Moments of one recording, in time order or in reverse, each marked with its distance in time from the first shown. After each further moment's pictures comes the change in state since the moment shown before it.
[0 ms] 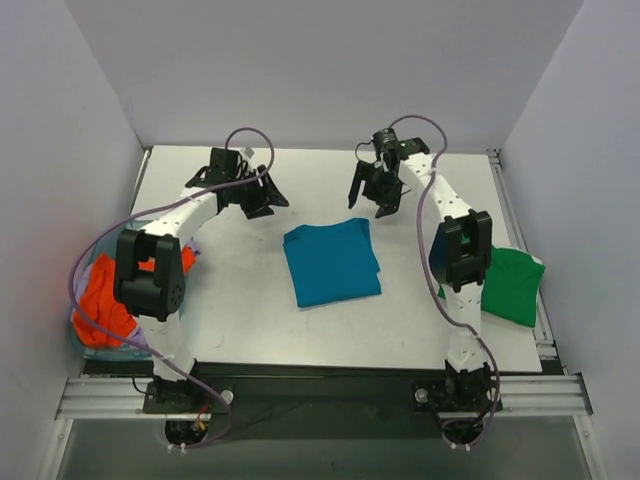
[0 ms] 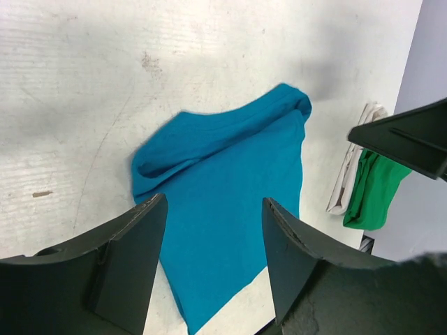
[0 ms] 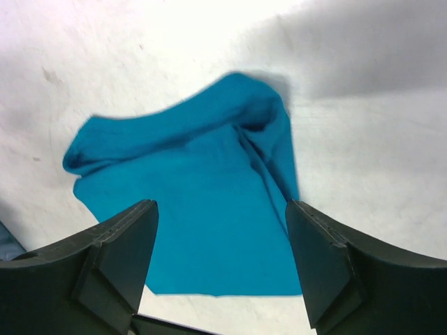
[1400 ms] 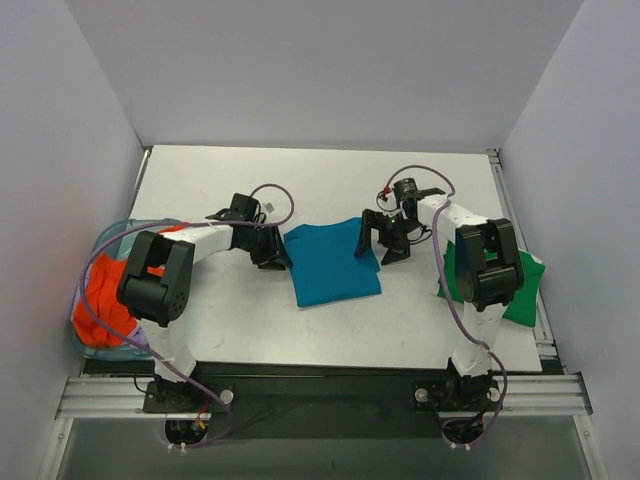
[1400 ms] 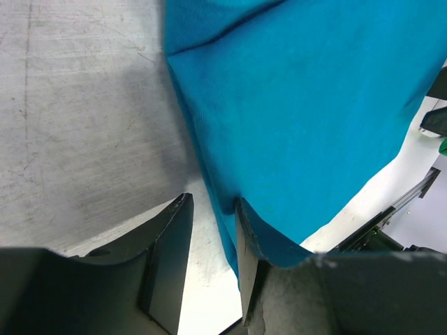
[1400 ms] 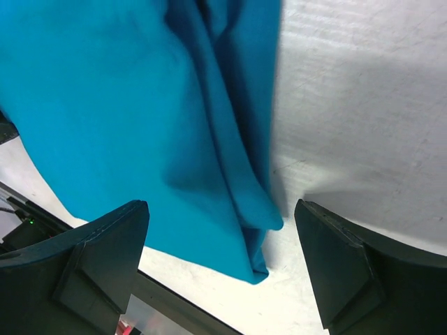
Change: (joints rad) left arm -0.105 -0.036 -0.370 0.050 0.035 0.070; right arm -0.084 -0.312 -0.814 0.390 -0.335 -0.262
